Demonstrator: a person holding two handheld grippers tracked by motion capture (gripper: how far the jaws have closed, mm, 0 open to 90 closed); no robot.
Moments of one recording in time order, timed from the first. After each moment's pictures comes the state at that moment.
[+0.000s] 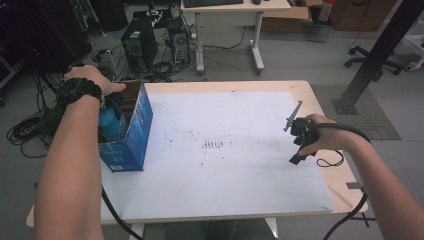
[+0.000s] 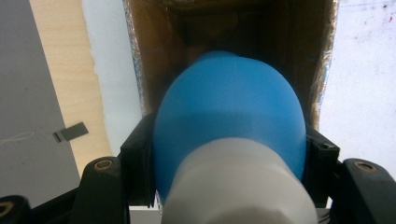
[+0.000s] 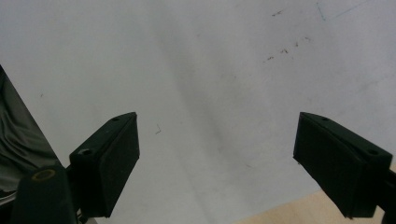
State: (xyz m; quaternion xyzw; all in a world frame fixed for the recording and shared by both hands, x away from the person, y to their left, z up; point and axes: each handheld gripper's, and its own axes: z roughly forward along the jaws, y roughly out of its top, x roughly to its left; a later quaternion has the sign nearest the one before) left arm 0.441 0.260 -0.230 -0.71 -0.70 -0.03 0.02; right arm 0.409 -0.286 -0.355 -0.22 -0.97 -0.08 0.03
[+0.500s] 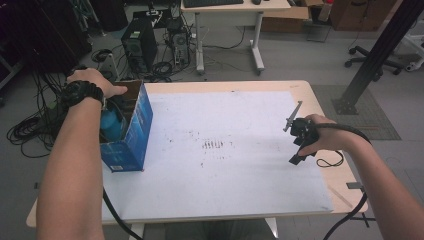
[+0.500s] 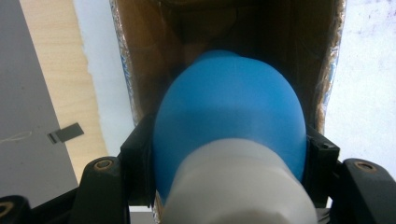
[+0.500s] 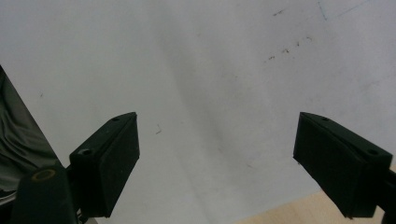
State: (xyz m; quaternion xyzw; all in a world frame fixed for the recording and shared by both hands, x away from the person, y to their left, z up) left arm 0.442 0.259 -0.239 -0.72 -0.70 -0.02 0.02; right arm 0.408 -0.285 -0.355 -0.21 -0.97 -0.08 0.03
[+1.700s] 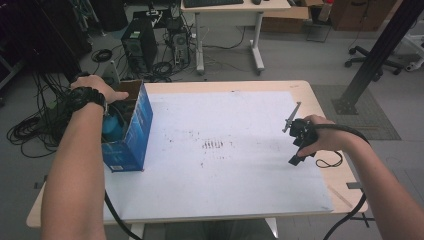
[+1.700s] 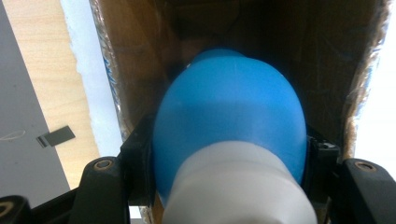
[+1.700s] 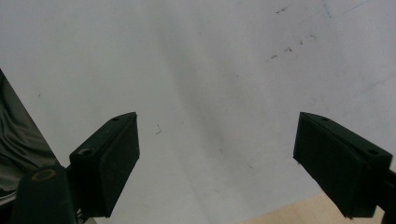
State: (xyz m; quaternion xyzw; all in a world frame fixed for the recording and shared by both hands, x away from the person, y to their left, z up) left arm 0.444 0.263 -0.259 -0.72 -0.70 -0.01 0.02; right arm 0.408 -0.284 -0.358 -0.22 -0.97 -0.07 0.04
